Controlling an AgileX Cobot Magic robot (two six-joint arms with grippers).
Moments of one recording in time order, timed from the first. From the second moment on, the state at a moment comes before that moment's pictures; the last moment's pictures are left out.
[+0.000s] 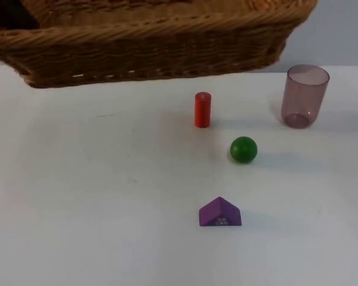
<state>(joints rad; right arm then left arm) 0.05 0.83 -0.91 0.01 0.76 0.02 -0.04 1.43 -1.09 -0.58 0.81 0.07</state>
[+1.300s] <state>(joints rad) 0.15 1.32 -0.91 0.50 0.87 -0.84 -0.05 1.41 -1.09 -0.40 0.66 -0.29</state>
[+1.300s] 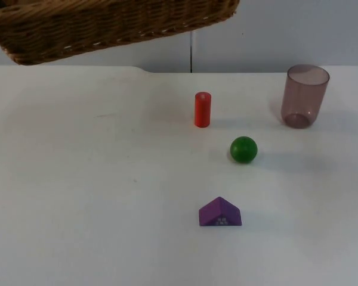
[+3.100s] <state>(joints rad) 0.58 2.15 -1.35 0.29 0.76 -1.08 -0.05 1.41 -1.09 -0.40 0.69 -0.24</state>
